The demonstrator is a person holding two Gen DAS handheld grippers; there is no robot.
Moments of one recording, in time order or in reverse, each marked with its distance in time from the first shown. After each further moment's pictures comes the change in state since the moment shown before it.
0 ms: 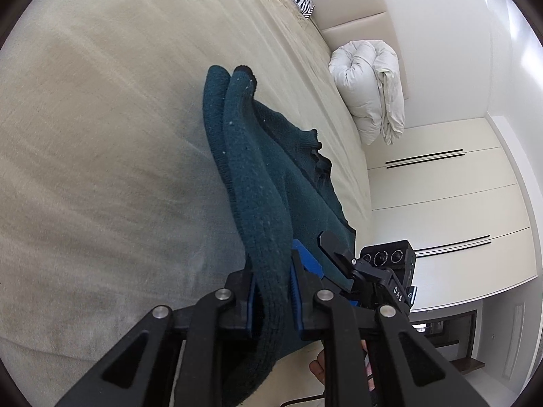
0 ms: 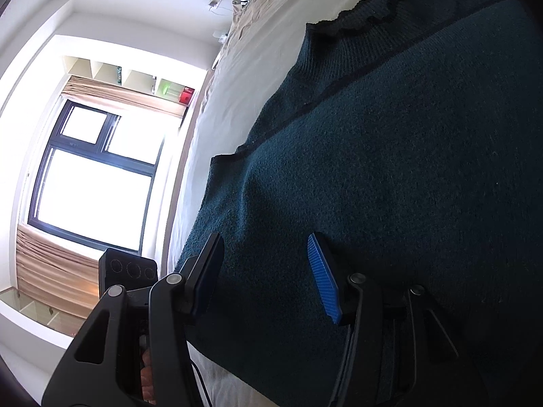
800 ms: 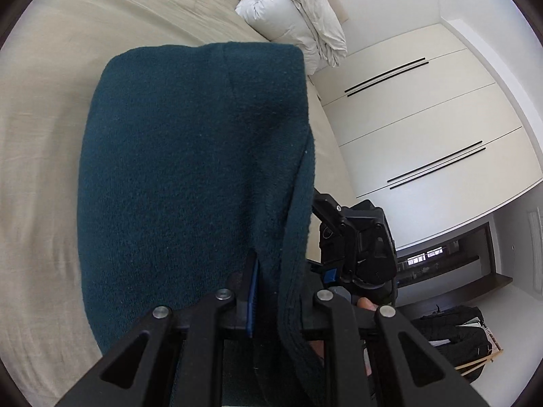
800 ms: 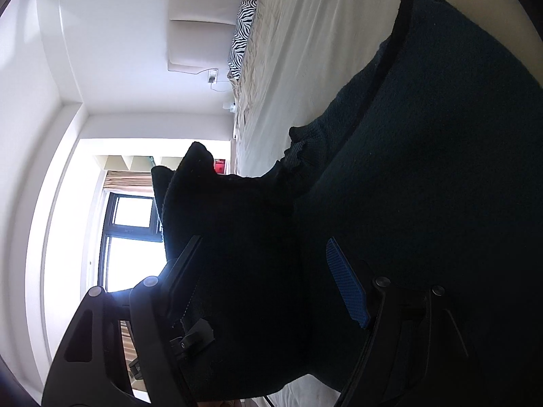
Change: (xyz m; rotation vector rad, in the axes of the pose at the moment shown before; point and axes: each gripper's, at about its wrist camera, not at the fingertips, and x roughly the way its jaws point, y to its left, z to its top) left arm 0.161 -0.183 -0.056 0.333 0.182 -0.042; right arm -0.174 -0.112 0.053 0.301 -0.206 0.238
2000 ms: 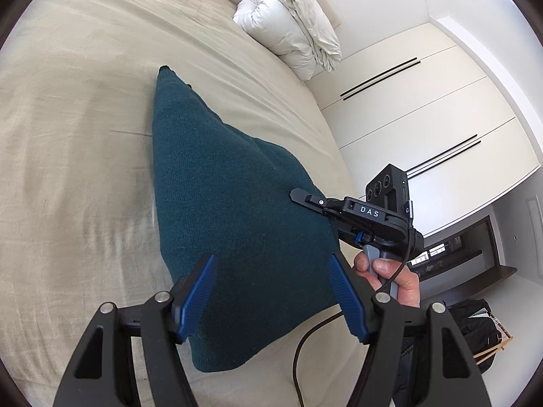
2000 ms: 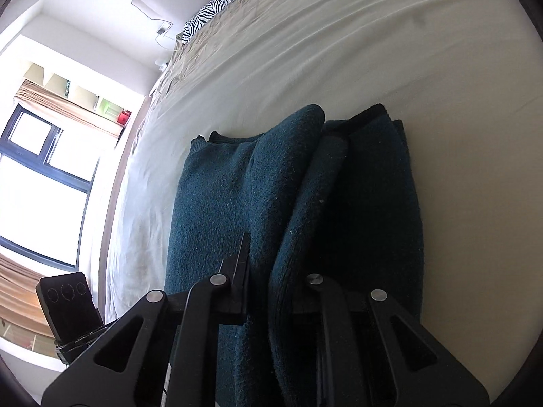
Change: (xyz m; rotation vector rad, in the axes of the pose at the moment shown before) left arm -0.023 0.026 -0.026 0.051 -0.050 -0.006; right arm -0.020 0.047 0.024 -0.376 0.060 -0.542
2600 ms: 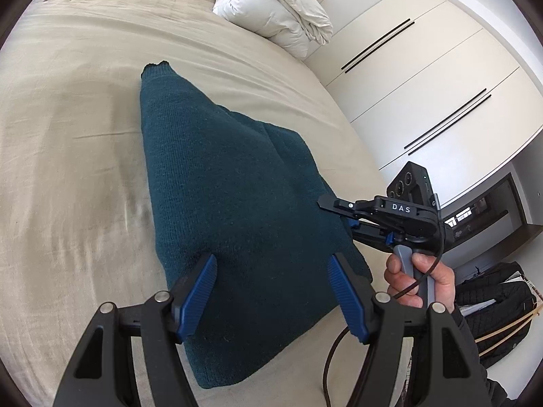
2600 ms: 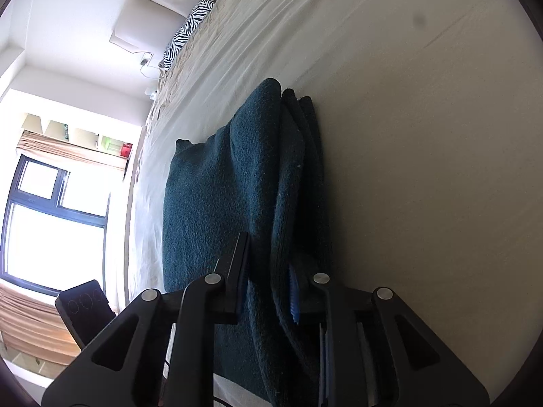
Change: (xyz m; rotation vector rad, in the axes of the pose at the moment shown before) left arm 0.036 -0.024 -0.017 0.171 0.053 0.118; right arm -0.027 -0.060 -0.040 0.176 -0.024 0.059
